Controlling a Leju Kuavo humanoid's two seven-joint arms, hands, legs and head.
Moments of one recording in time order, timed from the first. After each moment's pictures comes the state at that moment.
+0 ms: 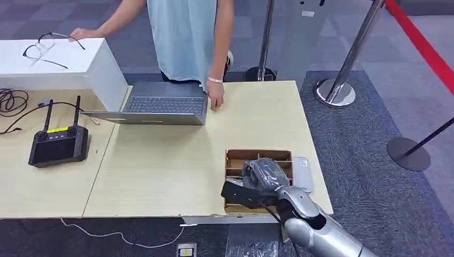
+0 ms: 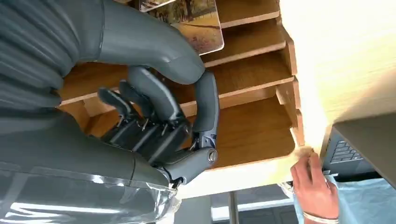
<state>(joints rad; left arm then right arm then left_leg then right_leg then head) -0.11 0.04 -1.16 -0.21 0.76 0.40 0.16 -0.36 -0.35 0.83 -1.53 0.69 -0.15 0.51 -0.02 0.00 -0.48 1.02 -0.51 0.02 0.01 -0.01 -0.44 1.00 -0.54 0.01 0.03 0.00</state>
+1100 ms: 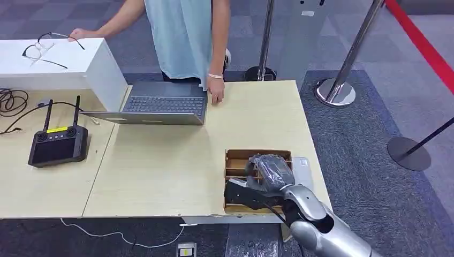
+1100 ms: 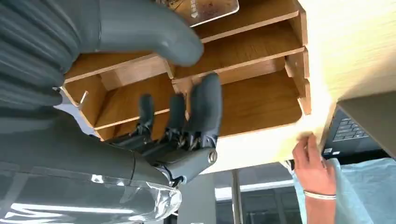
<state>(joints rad) -0.11 0.04 -1.16 -0.21 0.77 0.41 0.15 -0.34 -0.39 0.80 -1.65 0.76 -0.15 0.54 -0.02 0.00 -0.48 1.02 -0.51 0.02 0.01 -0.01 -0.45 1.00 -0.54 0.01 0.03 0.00</state>
